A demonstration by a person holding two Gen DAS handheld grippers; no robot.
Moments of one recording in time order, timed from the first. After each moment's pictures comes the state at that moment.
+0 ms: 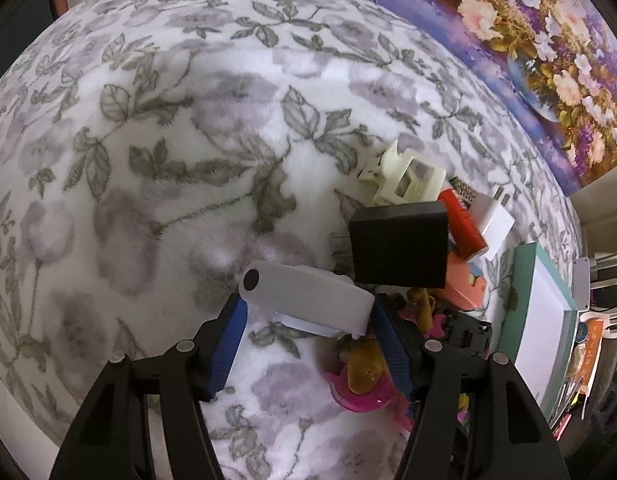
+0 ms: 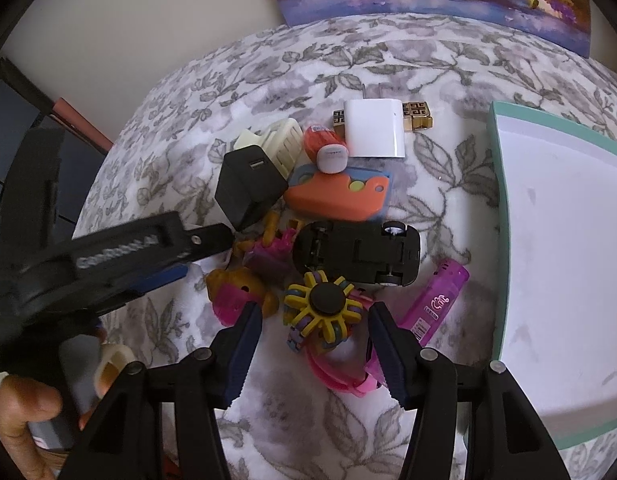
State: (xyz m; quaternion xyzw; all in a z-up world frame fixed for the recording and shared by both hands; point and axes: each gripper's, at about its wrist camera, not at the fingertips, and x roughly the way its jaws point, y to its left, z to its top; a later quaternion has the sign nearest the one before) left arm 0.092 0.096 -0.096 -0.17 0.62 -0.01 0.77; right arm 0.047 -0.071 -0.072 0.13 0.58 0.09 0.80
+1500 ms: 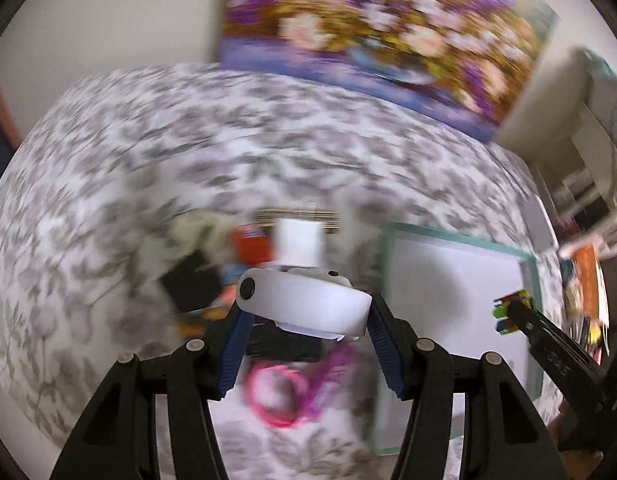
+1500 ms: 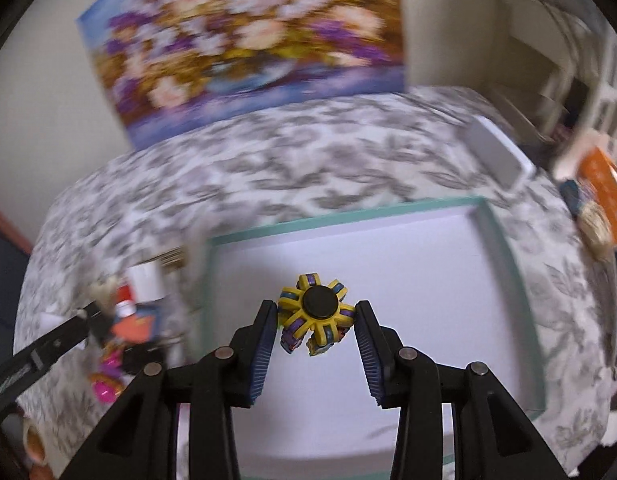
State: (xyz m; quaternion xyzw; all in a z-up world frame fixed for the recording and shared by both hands) left arm 0.084 -0.051 0.006 -0.03 0.55 -0.11 0.83; right arm 0.030 -0.271 -0.005 0.14 0.50 -0.14 0.84
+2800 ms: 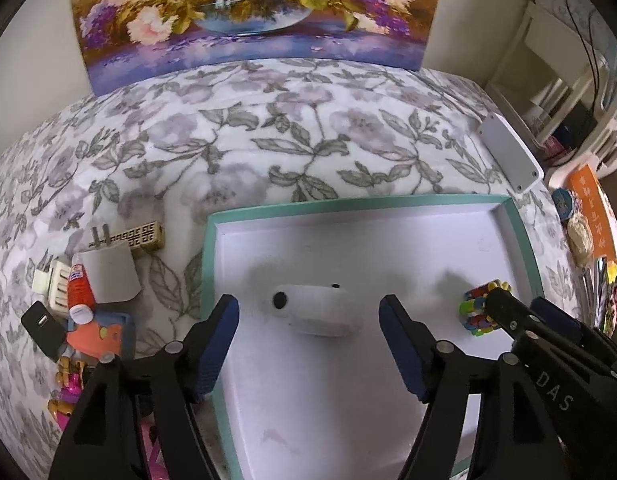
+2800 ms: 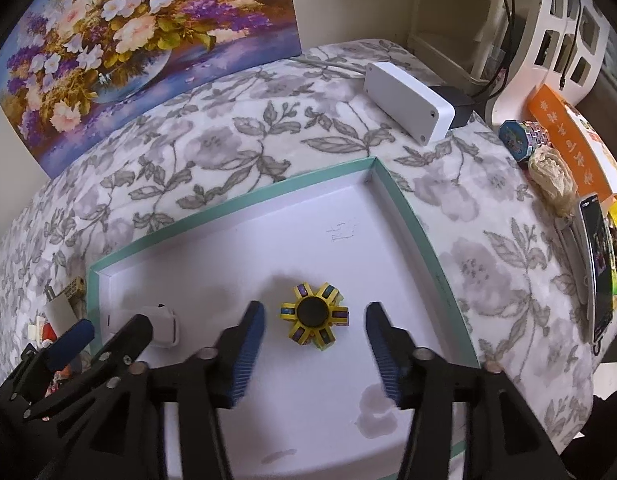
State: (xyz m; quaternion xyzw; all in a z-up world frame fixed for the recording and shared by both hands) left arm 0.091 -0.189 -0.047 0.06 0.55 -0.18 0.81; right arm 0.026 -0.340 -0.034 0.17 0.54 -0.22 0.80
